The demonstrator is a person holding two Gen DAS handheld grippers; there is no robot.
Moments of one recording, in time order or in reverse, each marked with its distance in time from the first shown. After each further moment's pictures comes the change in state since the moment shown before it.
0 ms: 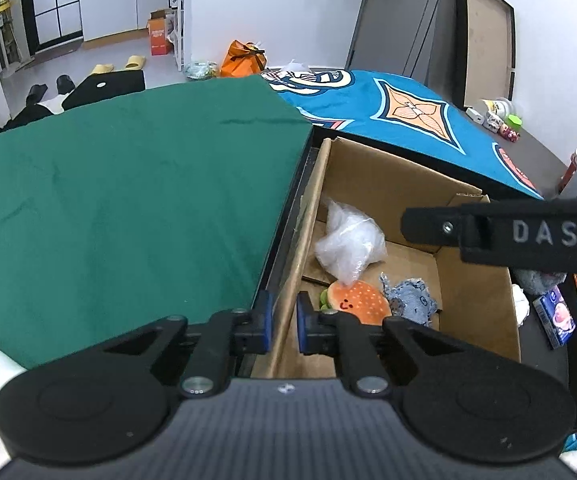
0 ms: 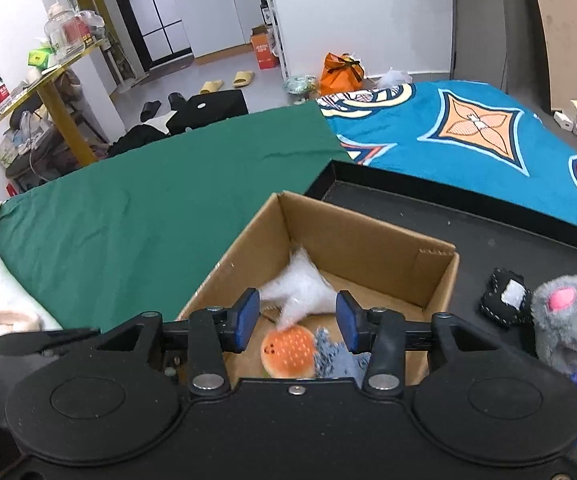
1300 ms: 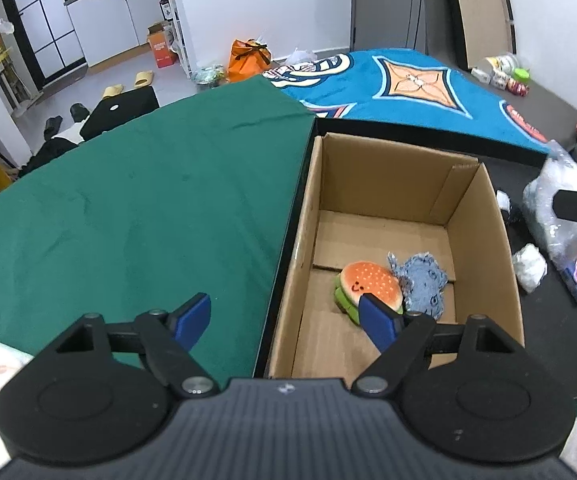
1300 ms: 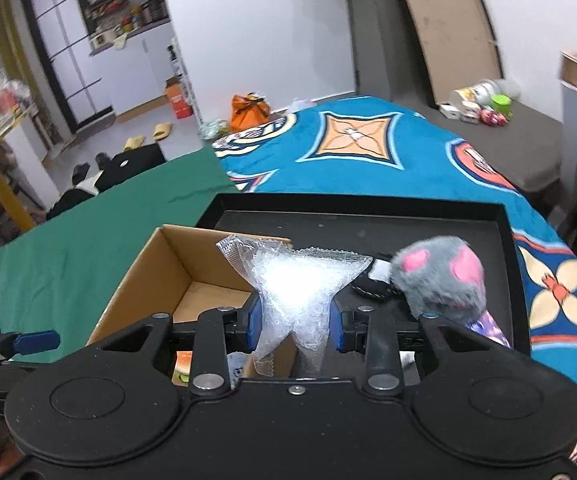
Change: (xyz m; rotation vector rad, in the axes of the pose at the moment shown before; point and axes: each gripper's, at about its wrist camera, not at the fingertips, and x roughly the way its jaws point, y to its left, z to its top) left arm -0.021 -0.025 0.007 0.131 0.039 0.120; right arm -0.055 -0.064 -0.027 0.168 -0.124 -0.180
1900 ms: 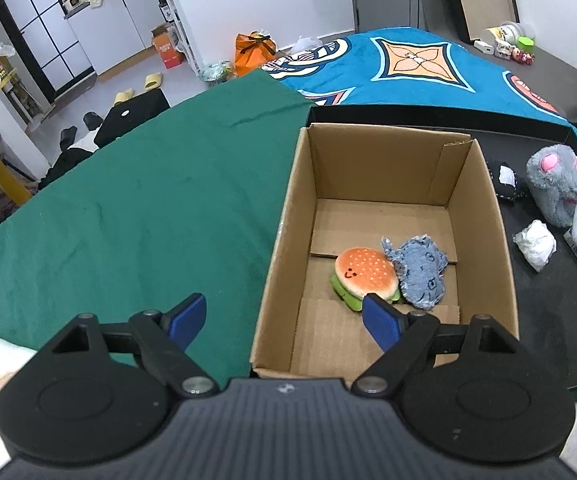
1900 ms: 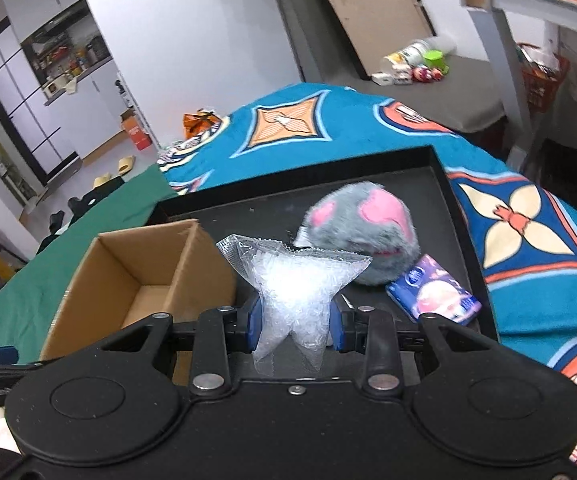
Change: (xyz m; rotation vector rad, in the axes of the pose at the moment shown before) left arm -0.008 -0.032 0.002 0.092 0.051 0.106; right arm -0.007 -0.068 -0.044 0.210 -0.032 -0.038
